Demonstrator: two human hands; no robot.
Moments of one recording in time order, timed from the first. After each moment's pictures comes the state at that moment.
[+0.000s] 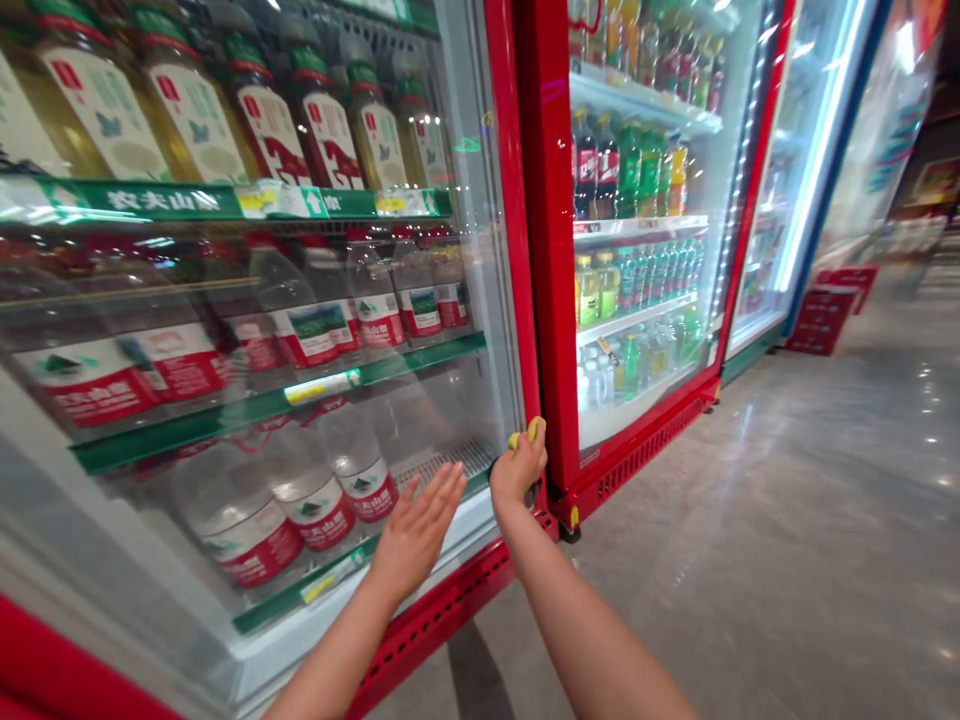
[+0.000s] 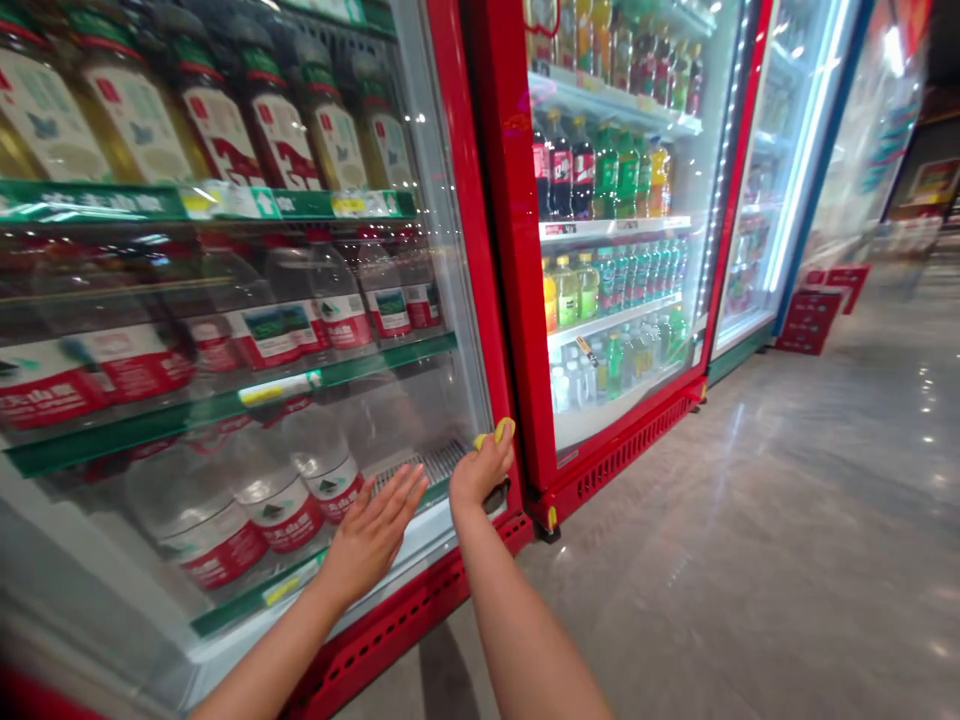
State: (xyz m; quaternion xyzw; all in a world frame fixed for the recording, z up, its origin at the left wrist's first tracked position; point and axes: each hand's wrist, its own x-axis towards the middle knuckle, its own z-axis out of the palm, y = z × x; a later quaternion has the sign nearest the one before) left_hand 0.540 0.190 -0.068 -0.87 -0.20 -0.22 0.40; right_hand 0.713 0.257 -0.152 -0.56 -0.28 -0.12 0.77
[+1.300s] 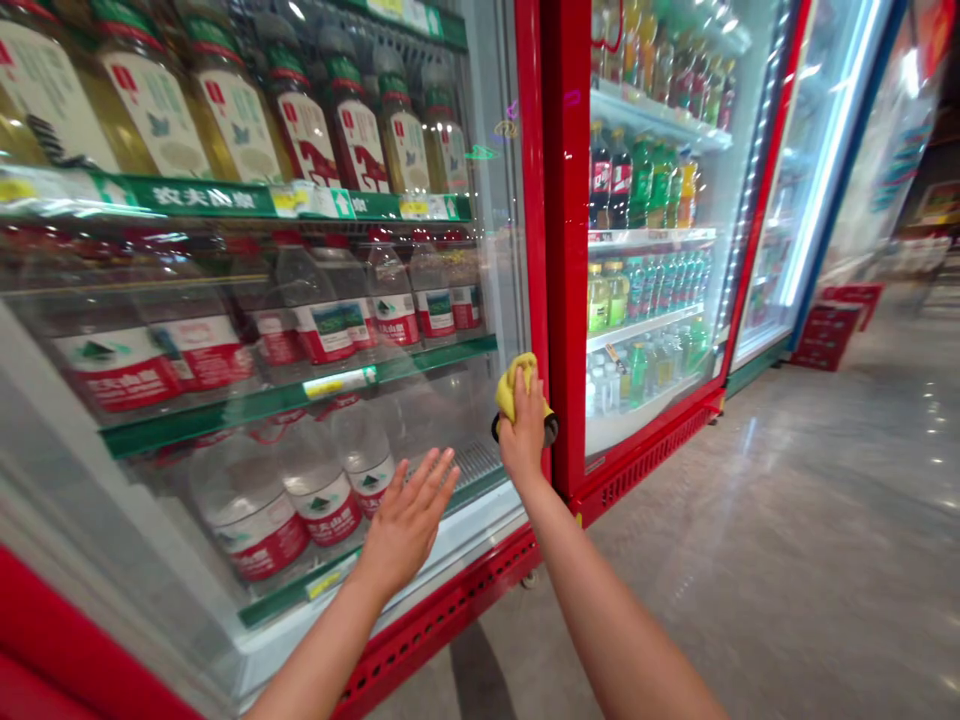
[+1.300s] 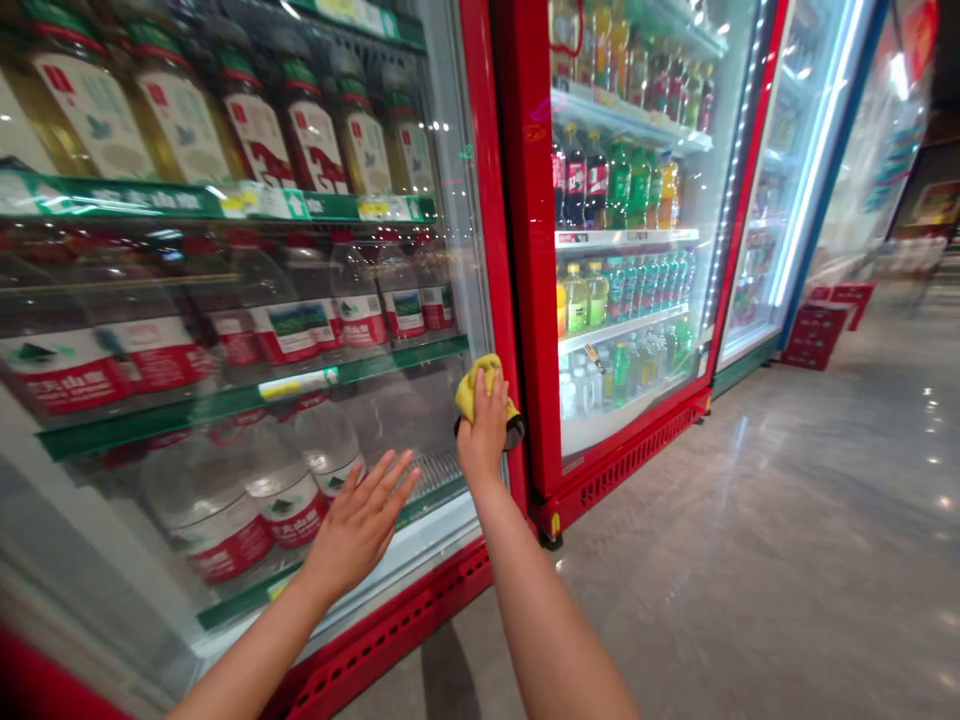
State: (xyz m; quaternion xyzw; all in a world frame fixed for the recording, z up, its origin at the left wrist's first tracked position) left_hand 0.528 0.182 -0.039 -0.86 -0.23 -0.22 0.39; right_hand 0.758 0.245 -0.063 -0.52 -0.50 -0.11 0.68
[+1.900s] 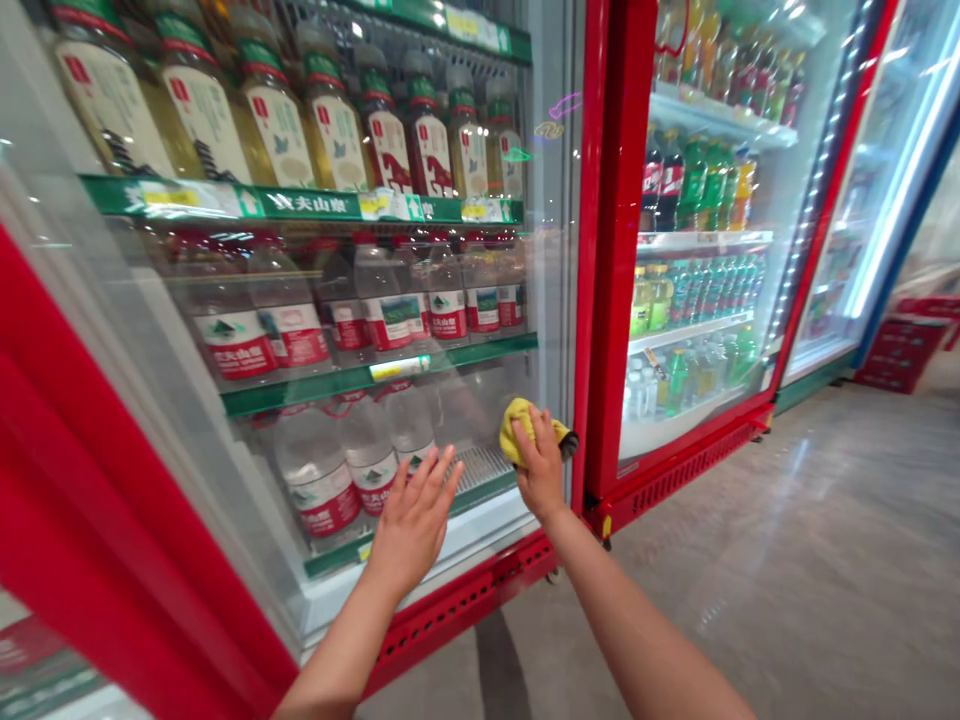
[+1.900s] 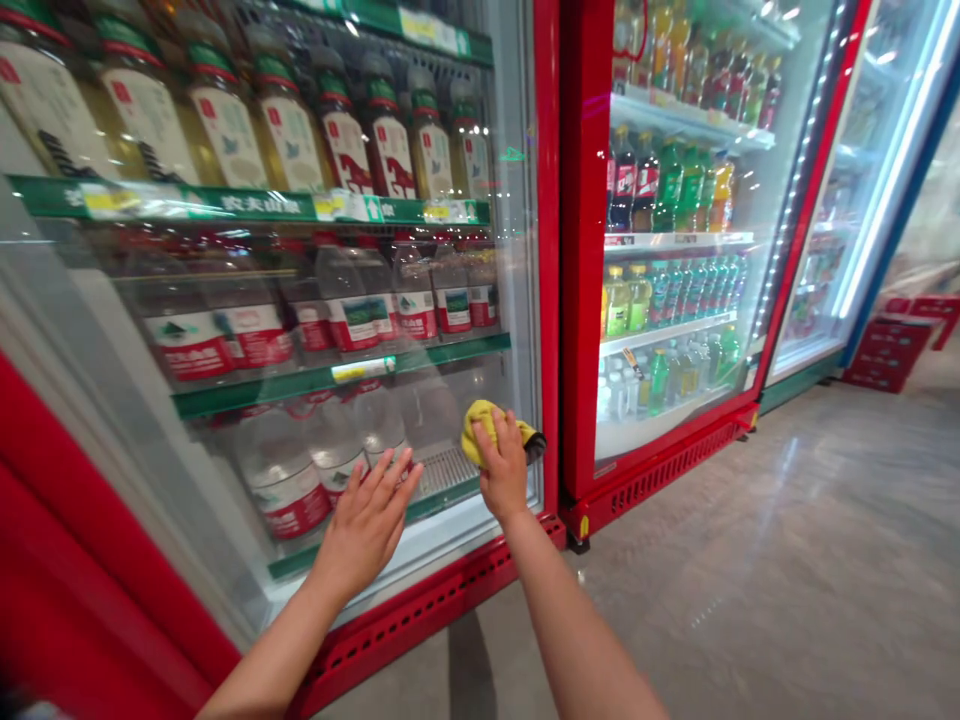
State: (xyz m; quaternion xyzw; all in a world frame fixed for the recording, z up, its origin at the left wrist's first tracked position) left_hand 0.483 0.151 -0.040 -0.83 -0.31 -0.23 0.41; right_hand 0.714 0.214 -0.099 -0.43 -0.61 -0.23 0.63
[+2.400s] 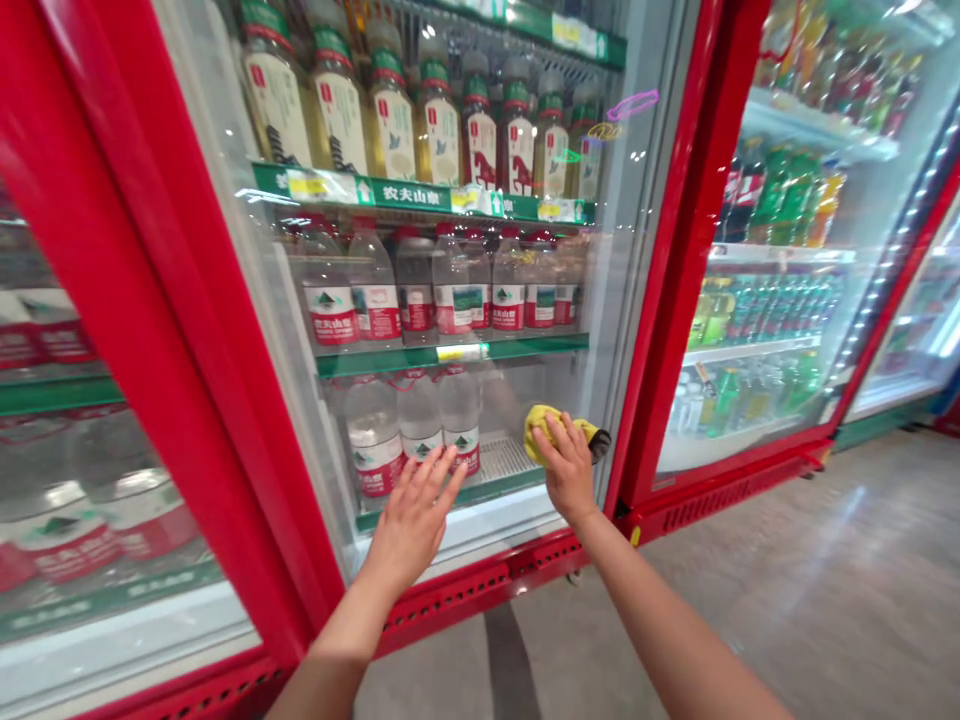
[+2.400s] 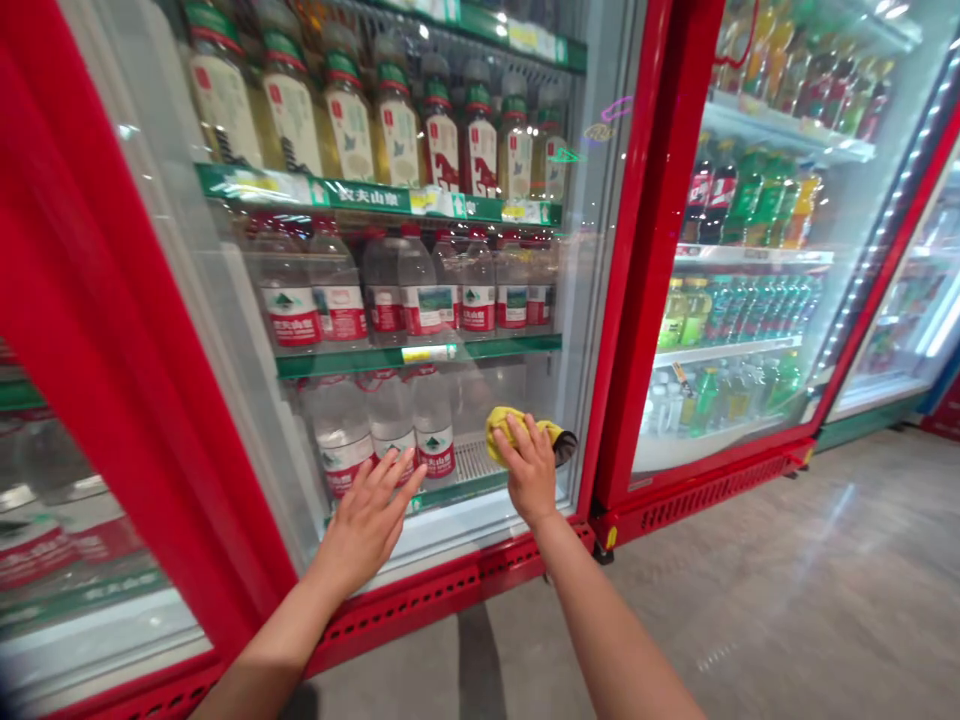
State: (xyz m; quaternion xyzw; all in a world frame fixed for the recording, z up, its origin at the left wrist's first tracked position) left_hand 0.419 0.120 -0.046 -0.81 -0.36 -0.23 0.40; right_hand 0.688 0.194 -0.103 -0.41 -0.66 -0.29 0.56
